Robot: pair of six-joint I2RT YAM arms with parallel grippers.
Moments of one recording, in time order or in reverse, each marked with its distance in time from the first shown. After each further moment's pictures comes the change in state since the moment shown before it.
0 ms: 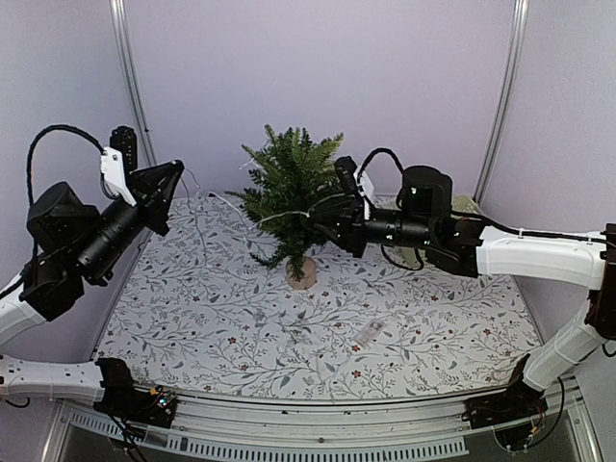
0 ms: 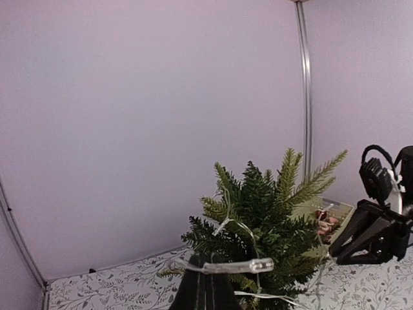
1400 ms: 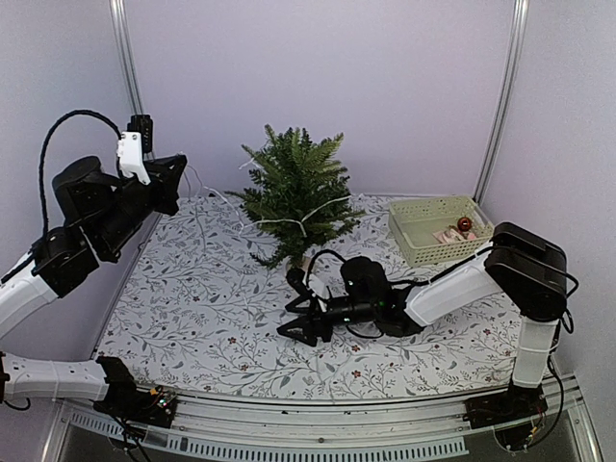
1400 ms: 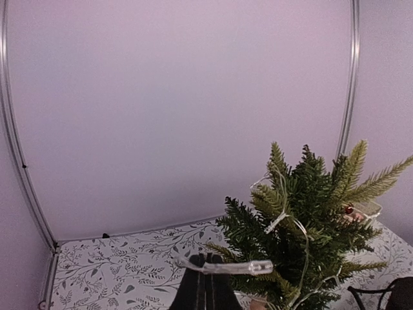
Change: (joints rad) left arm 0.183 0.134 0.106 -0.125 -0.003 -0.157; right arm 0.148 0.436 -0.180 0.355 -0.076 -0.009
